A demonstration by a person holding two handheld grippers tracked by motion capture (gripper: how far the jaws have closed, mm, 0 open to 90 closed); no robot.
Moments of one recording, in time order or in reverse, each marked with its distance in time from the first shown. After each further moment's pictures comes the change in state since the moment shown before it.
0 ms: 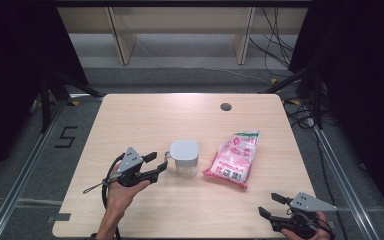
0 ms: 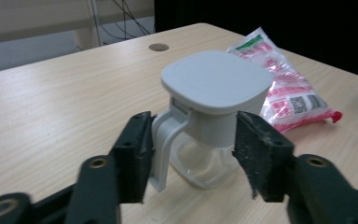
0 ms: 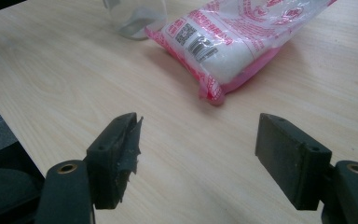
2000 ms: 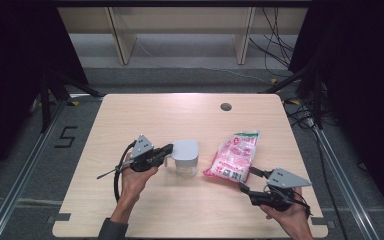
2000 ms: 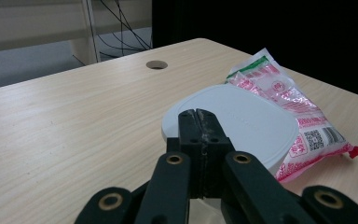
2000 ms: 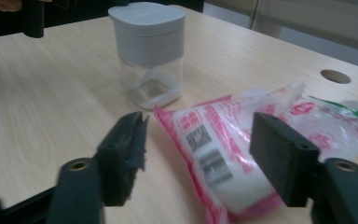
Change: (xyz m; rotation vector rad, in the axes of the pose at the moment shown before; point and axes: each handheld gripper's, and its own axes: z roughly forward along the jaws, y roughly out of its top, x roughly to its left) left arm 0.006 0.015 0.042 -0.031 -0.009 -0.032; right arm 0.007 0.065 0.053 -0.126 0.021 -0.199
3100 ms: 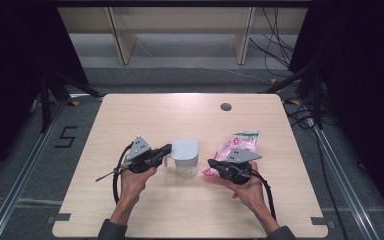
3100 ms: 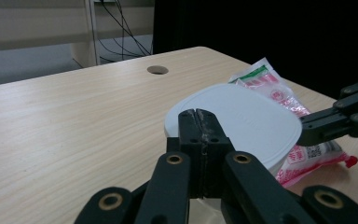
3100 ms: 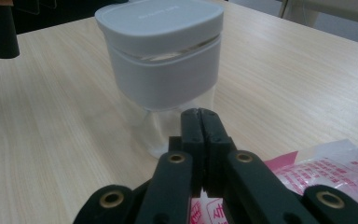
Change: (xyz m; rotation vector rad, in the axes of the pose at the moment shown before) left arm 0.003 -0.007 -0.001 -0.050 -0.009 -0.044; right arm 0.008 0.027 0.105 0.069 0.101 0.028
